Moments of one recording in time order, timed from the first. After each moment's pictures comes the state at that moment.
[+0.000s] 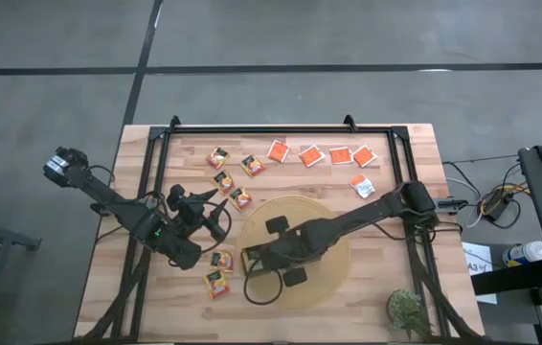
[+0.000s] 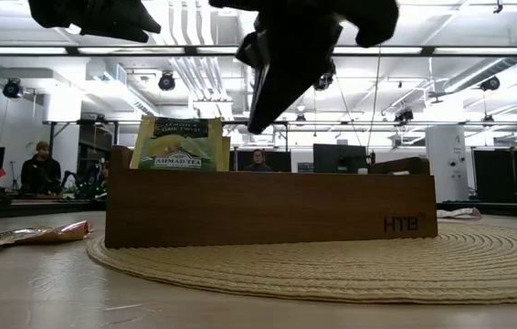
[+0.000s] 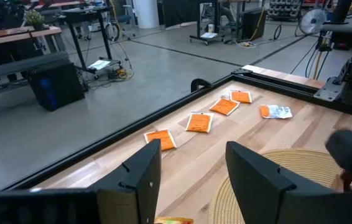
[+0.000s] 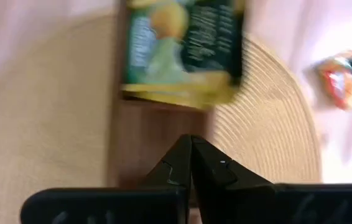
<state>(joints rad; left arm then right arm) -0.57 1.18 0.88 -0.56 -1.30 -0.86 0.32 2.07 1.72 -0.84 0.20 -0.04</state>
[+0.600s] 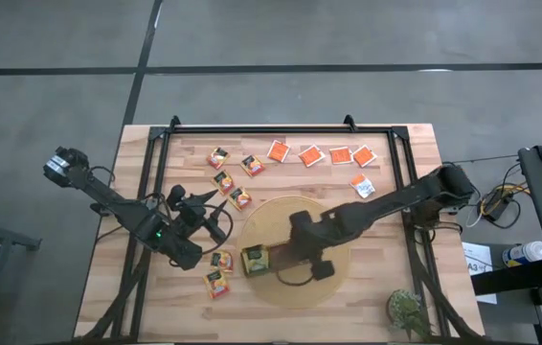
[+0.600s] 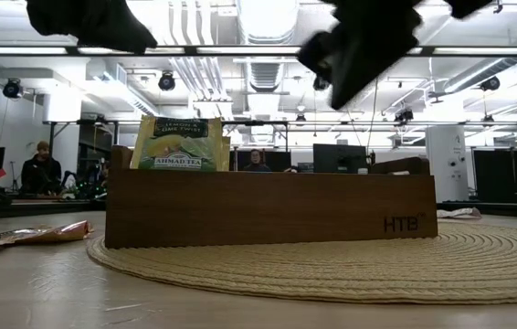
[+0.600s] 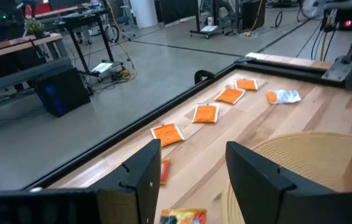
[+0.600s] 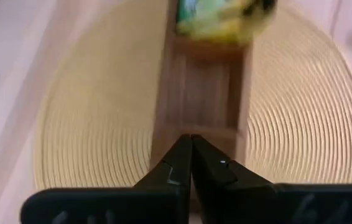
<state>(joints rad) -0.57 1.18 0.83 -0.55 -1.29 -0.82 0.28 1.73 1.31 -0.66 -0.01 -0.05</state>
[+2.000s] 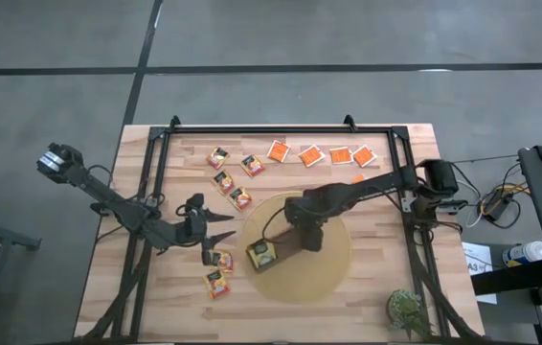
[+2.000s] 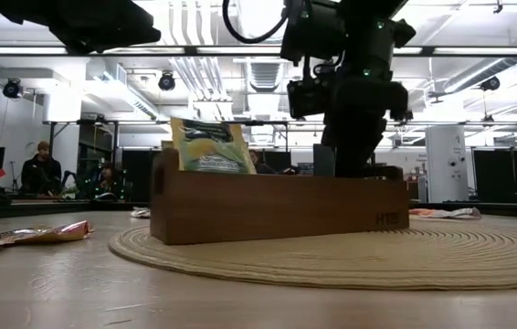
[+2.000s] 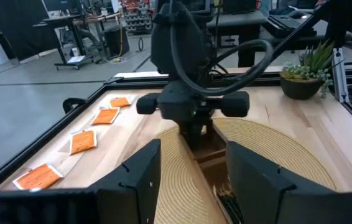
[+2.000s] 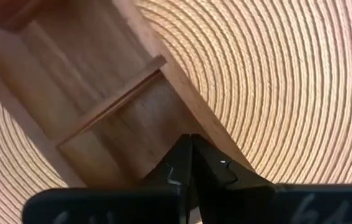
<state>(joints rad) -0.56 1.01 0.47 0.35 -0.77 -0.08 0.06 1.83 1.21 -0.69 -0.02 0.22</state>
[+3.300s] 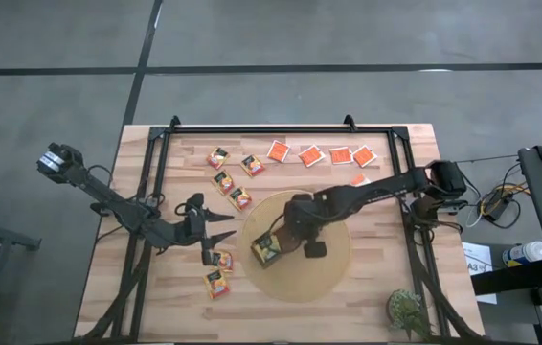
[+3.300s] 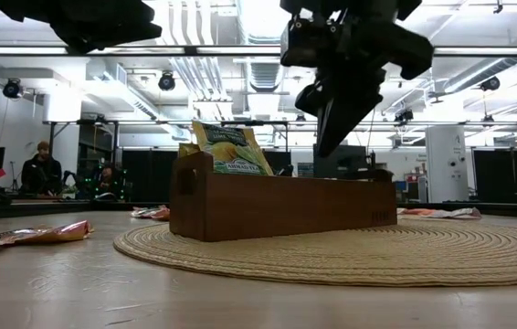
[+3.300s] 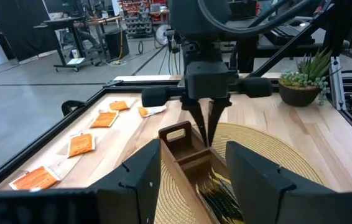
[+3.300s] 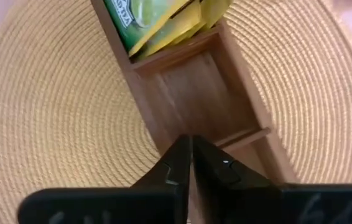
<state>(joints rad) -0.56 1.01 0.47 0.38 -0.77 -0.08 0.12 1.77 1.27 -0.67 -0.05 -0.04</state>
